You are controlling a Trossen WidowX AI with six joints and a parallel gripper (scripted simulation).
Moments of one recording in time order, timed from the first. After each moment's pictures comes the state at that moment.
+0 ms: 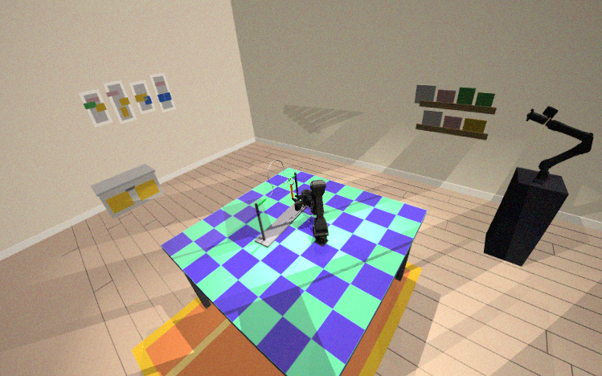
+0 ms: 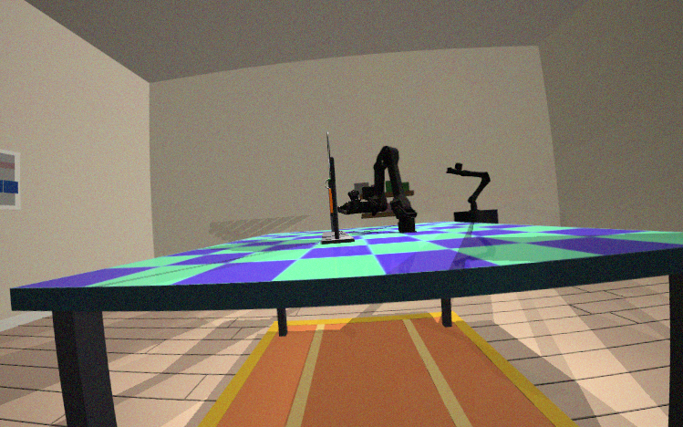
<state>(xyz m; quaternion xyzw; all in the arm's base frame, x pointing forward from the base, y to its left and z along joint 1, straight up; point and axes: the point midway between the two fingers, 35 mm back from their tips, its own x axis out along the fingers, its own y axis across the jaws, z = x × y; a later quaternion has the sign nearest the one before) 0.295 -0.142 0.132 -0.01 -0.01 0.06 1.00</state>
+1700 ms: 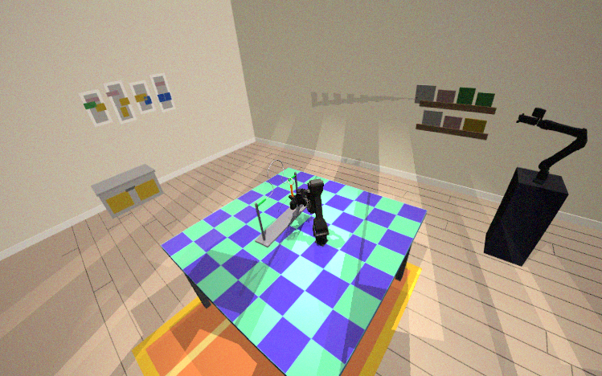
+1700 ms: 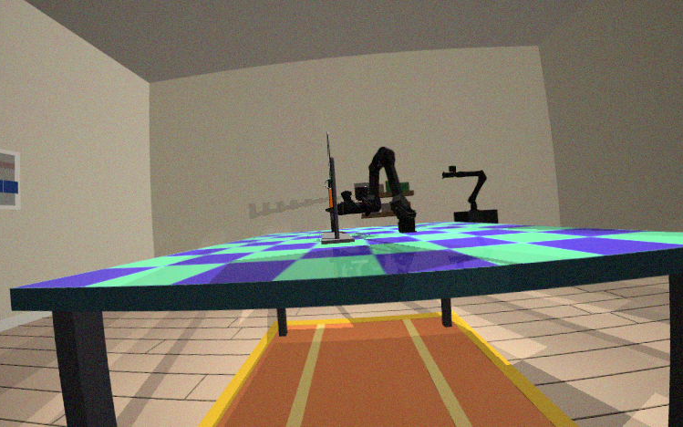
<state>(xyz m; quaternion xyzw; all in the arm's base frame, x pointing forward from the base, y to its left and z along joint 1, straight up) 0.331 -0.134 0.132 -0.01 -0.01 0.06 1.00</state>
